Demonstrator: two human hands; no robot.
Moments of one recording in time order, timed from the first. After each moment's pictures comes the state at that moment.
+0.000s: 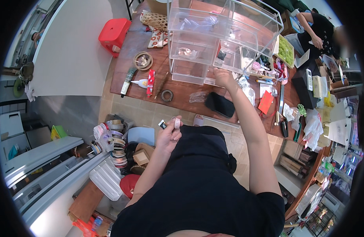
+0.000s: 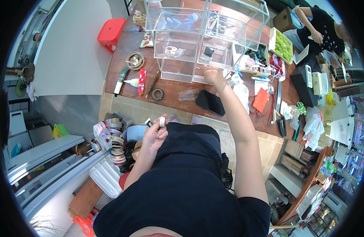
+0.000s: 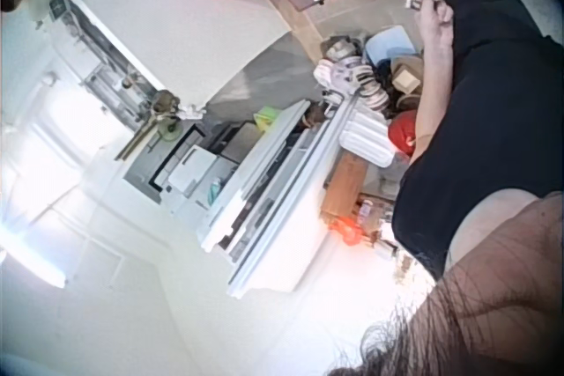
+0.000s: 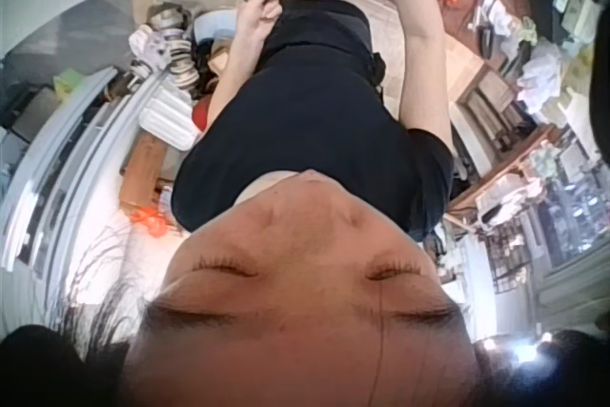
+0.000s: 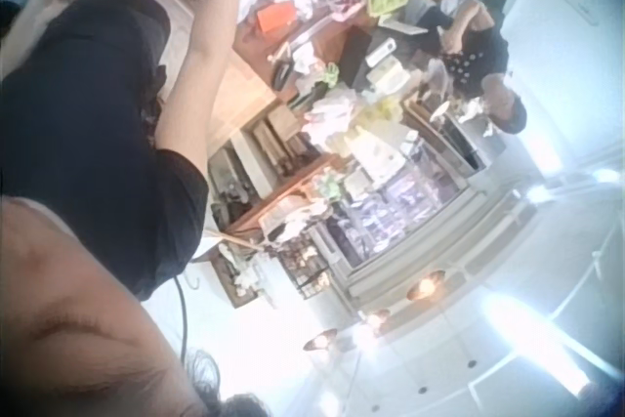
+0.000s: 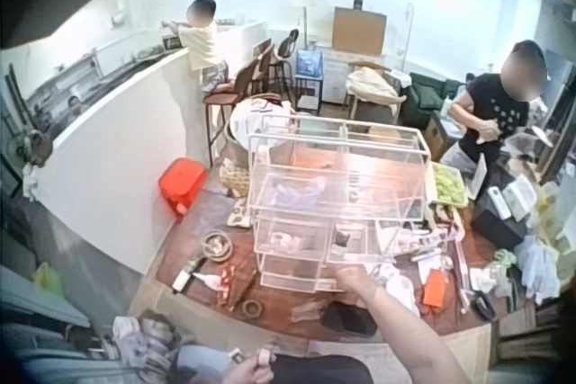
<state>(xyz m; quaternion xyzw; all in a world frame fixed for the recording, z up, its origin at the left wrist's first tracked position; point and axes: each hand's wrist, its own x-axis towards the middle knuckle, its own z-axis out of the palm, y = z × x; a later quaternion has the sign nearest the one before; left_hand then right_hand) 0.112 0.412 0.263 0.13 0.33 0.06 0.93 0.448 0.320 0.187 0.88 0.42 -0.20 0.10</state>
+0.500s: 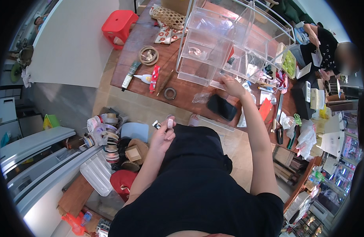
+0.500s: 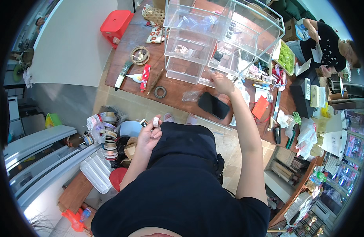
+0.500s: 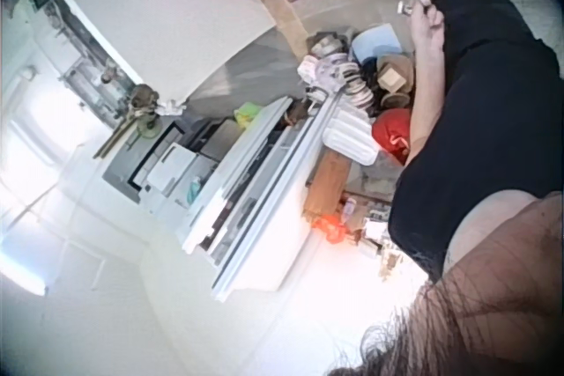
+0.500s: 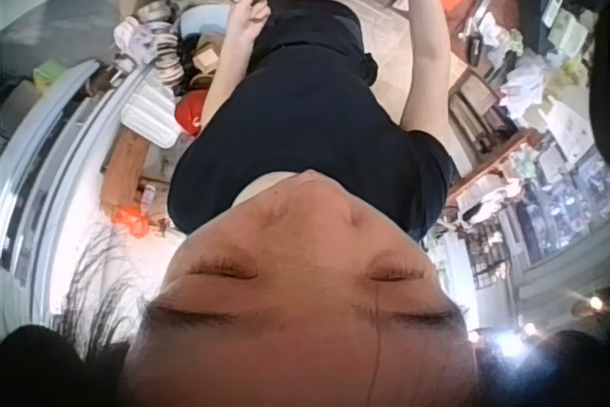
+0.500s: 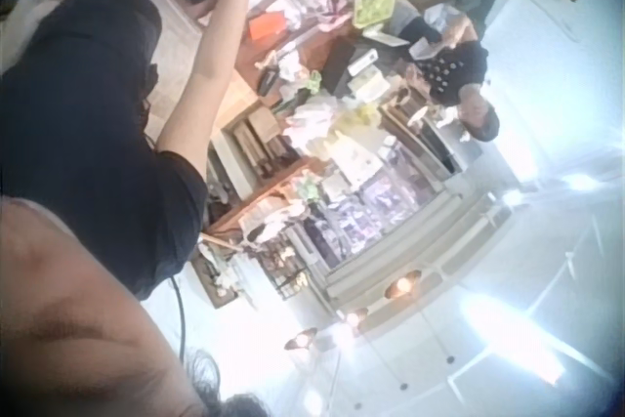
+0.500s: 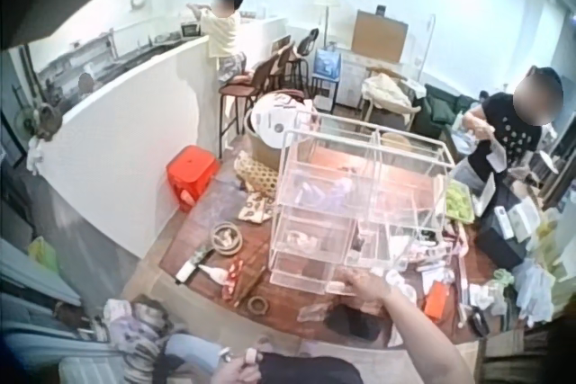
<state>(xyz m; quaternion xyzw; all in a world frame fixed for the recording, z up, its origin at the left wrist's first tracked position) 0.085 0.429 0.244 0.07 0.35 0.09 0.93 0.439 0.288 0.225 0.81 0.51 -0.23 -0.16</state>
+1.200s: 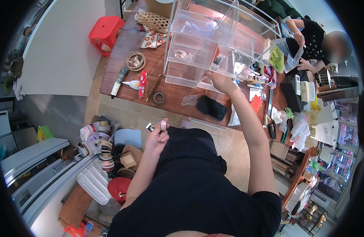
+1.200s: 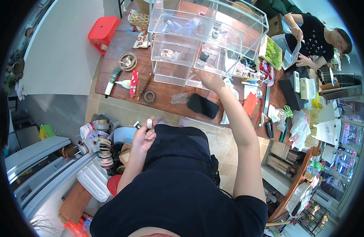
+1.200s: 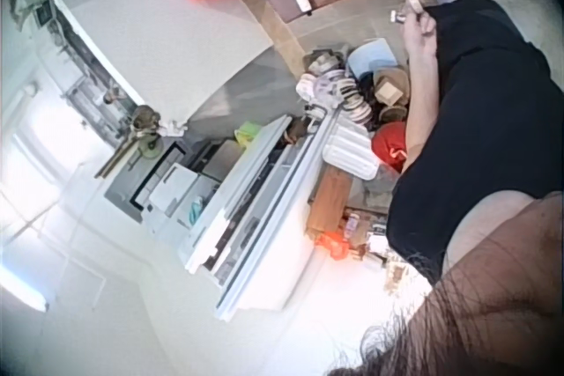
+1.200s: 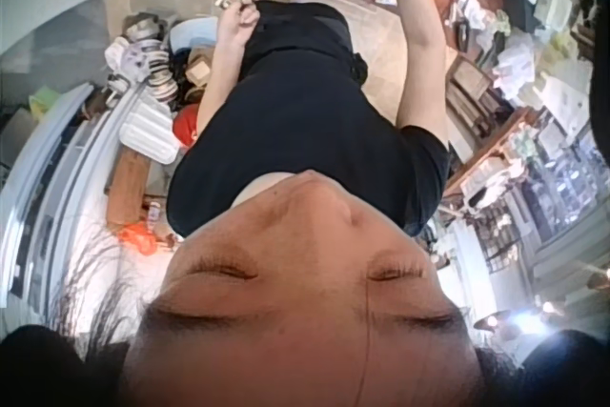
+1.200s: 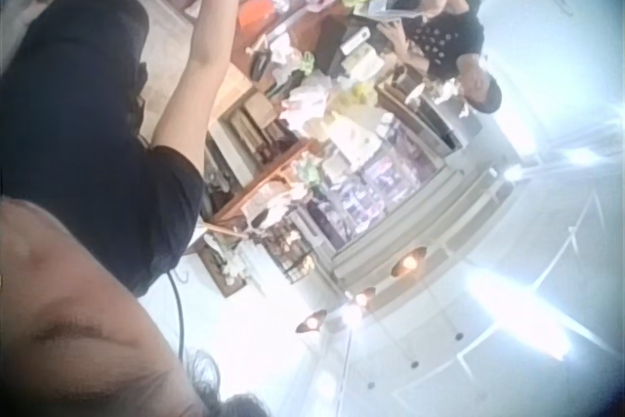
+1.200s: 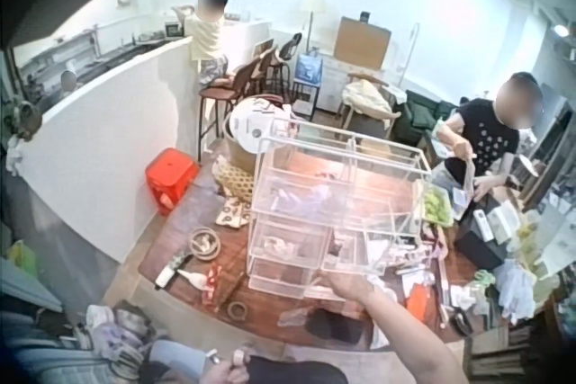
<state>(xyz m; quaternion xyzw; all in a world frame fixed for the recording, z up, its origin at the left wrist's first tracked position) 0.097 0.430 0.242 0.06 0.35 0.07 0.93 0.446 0.301 0.243 0.80 0.59 -0.05 -0.09</state>
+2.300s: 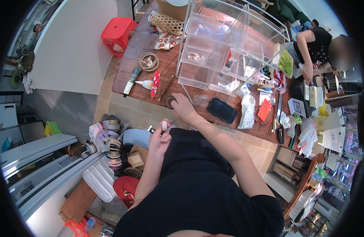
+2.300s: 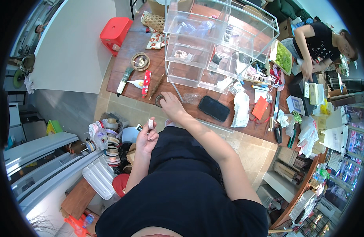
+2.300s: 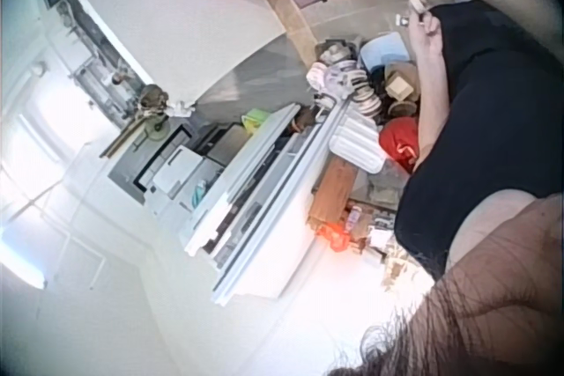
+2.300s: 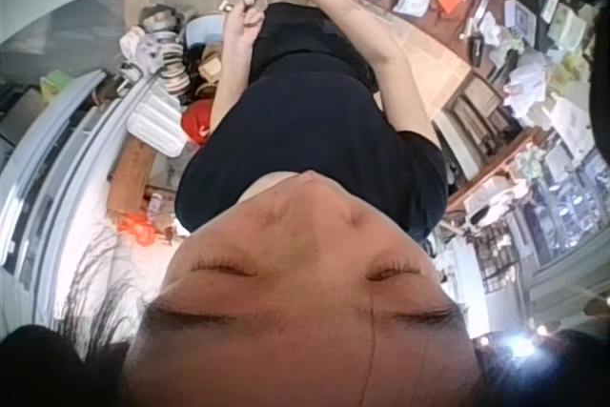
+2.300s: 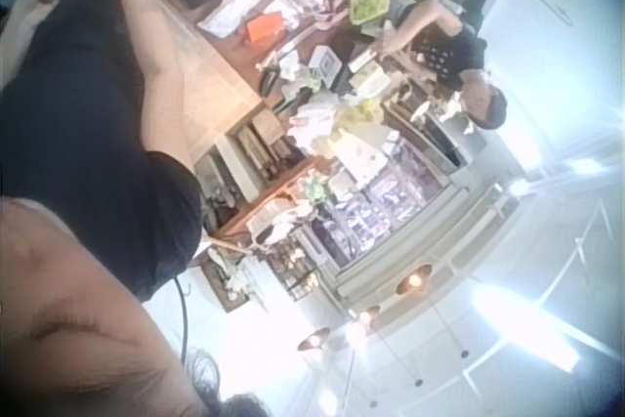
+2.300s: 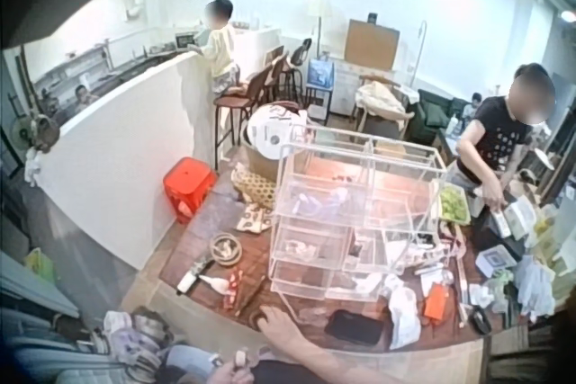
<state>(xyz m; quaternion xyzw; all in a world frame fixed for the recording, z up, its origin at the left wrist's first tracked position) 0.073 0.448 0.242 0.03 0.35 0.14 0.93 0.257 0.393 0.190 0.74 0.61 0.03 -0.30</state>
